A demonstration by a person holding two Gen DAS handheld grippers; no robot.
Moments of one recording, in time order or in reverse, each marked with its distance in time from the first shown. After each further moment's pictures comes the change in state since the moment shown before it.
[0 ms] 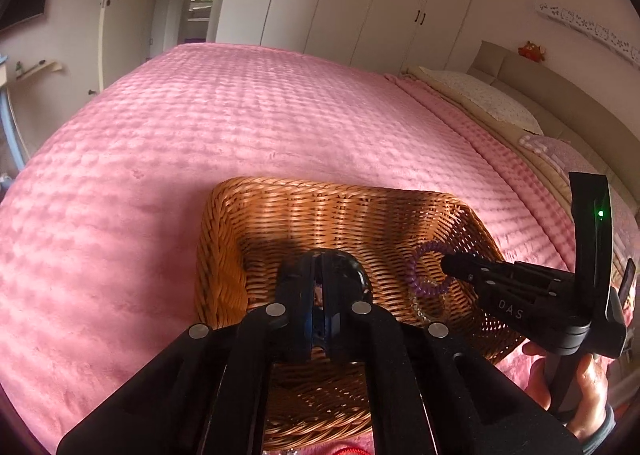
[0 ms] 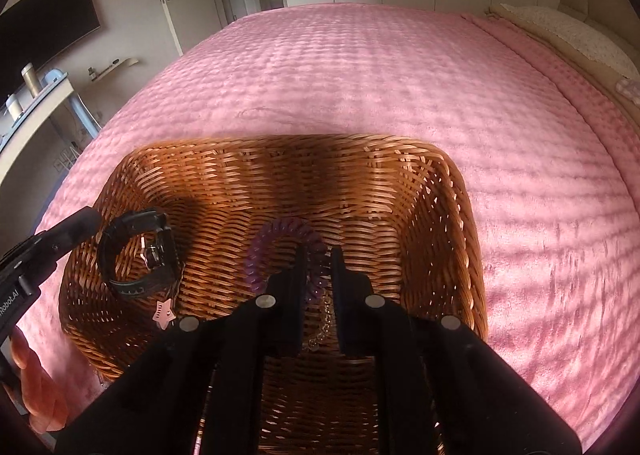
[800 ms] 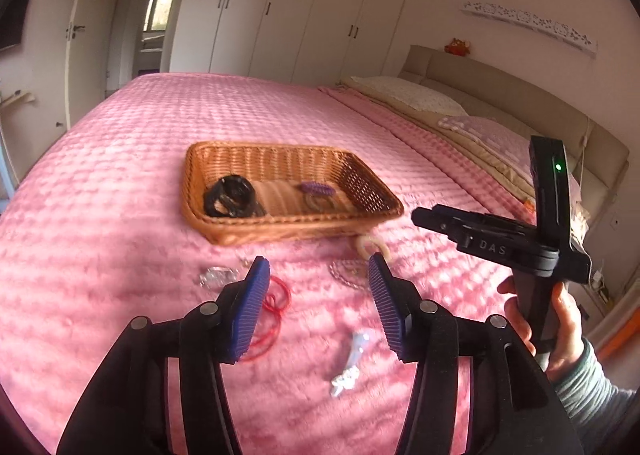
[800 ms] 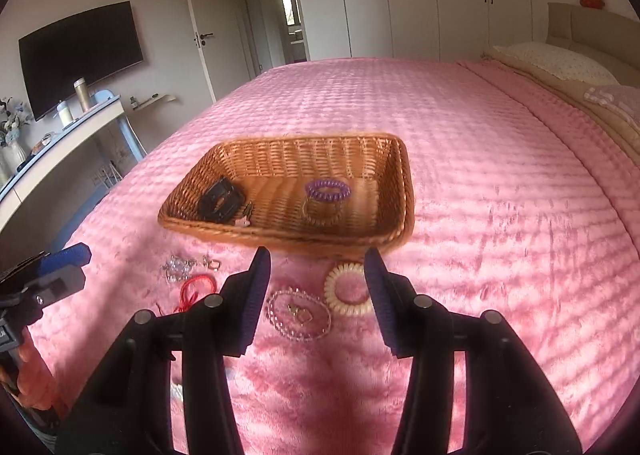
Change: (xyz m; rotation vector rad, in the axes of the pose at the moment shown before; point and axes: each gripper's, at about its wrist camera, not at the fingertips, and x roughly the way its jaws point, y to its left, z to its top) left arm -0.155 -0.044 -0.126 0.143 -0.070 -0.163; right arm -0.142 -0.002 -0.122 -0.030 -0.206 0.074
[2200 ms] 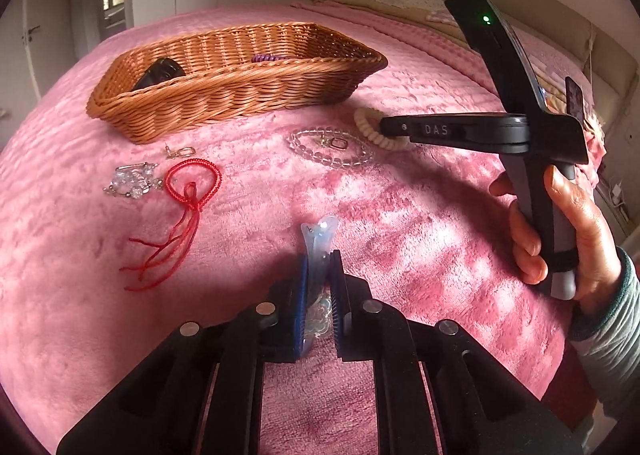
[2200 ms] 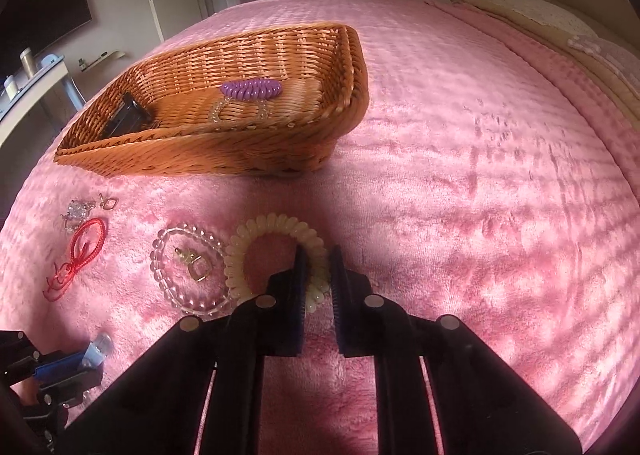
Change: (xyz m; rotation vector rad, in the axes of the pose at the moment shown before) left arm 0.083 -0.034 -0.068 0.145 0.274 0.039; right arm 0.077 -0.036 -0.044 0.047 0.184 -0.151
